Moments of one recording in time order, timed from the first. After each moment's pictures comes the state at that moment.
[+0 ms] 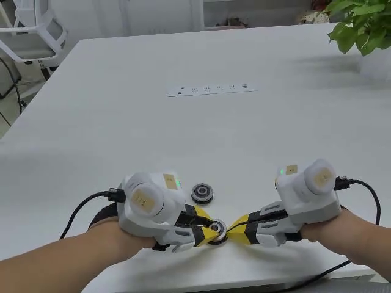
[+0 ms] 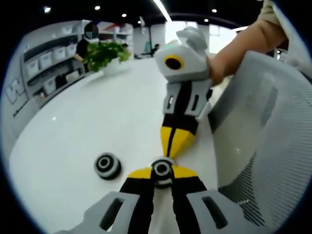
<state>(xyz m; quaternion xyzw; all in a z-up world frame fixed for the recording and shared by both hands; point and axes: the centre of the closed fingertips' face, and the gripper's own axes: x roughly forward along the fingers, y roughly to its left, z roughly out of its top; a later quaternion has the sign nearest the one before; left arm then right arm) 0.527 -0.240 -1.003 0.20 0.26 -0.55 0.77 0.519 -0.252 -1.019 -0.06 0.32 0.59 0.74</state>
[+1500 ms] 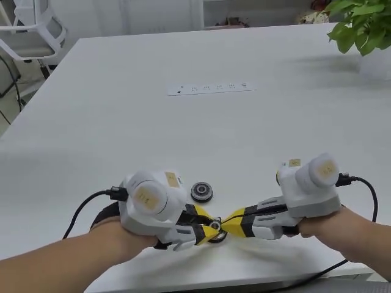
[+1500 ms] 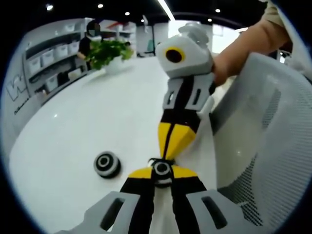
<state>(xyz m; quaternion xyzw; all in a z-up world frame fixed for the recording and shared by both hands) 0.527 -0.241 -1.004 0.20 0.27 -0.54 0.77 0.520 -0.242 -1.001 -0.02 0.30 0.59 0.75</state>
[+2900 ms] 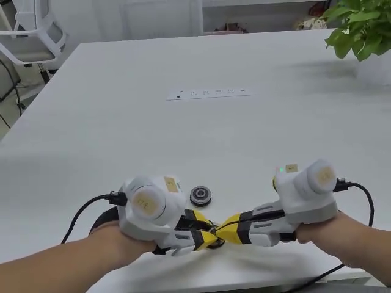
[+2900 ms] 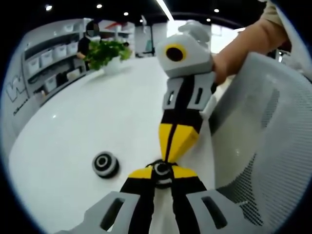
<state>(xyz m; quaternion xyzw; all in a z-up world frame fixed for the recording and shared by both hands) 0.524 -0.241 -1.004 0.20 0.27 -0.54 0.77 0.513 -0.238 -0.997 -0.01 0.29 0.61 0.74</state>
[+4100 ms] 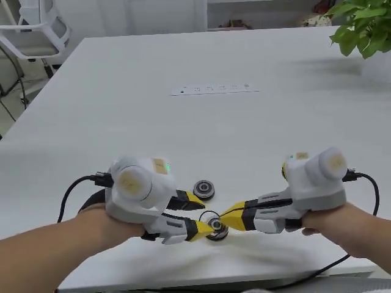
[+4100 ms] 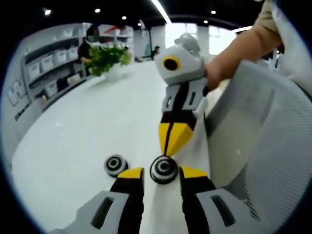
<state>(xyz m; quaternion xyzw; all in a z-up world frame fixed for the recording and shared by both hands) 0.521 -0.222 -0.975 0.20 0.25 -0.55 0.77 0.516 -0.235 -0.977 0.02 0.28 0.61 0.74</state>
